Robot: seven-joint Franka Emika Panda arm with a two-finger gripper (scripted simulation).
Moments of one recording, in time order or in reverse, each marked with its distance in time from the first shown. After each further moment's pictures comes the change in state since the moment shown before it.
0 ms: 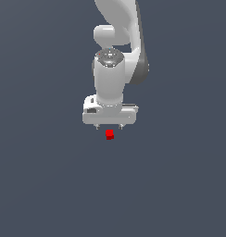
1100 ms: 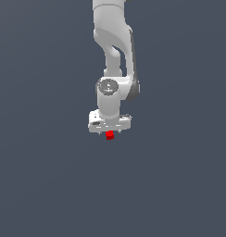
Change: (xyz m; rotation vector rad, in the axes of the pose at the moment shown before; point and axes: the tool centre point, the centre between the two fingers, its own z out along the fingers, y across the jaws) arm -0.048 -0.002 0.111 0.022 -0.032 -0.095
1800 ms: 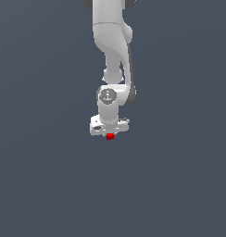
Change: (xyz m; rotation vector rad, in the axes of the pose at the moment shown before) arm -0.019 0.000 0.052 0.009 -0.014 -0.044
